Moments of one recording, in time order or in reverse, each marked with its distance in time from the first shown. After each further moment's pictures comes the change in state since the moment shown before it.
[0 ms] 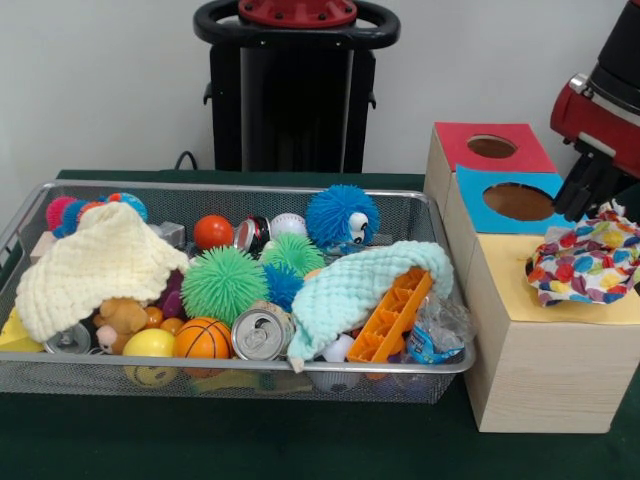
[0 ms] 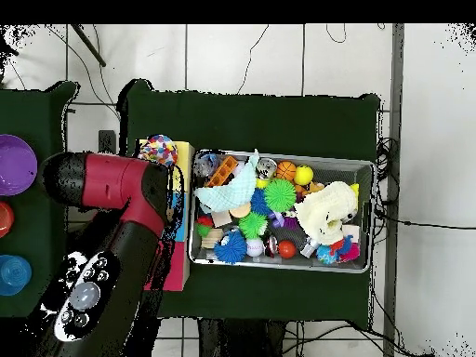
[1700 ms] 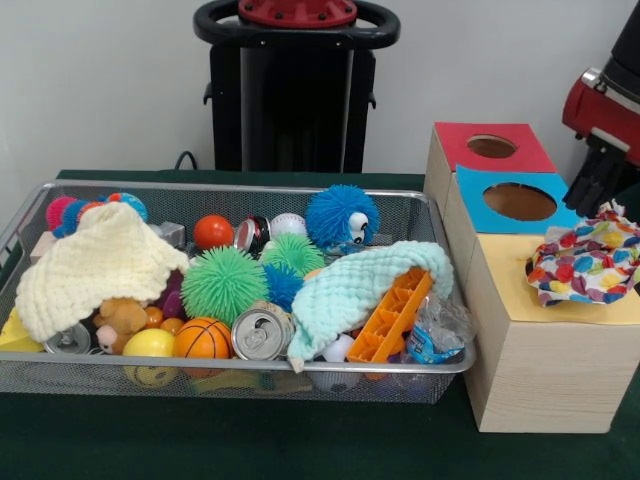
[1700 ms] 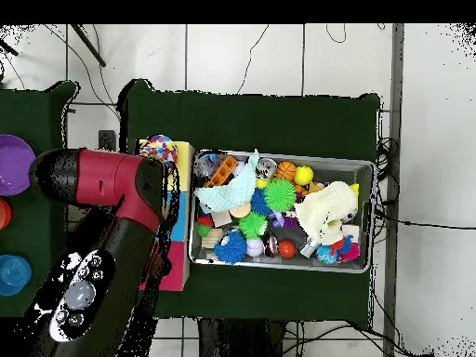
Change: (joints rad) arm 0.000 -0.003 0.000 -0.028 -0.007 0.034 0.000
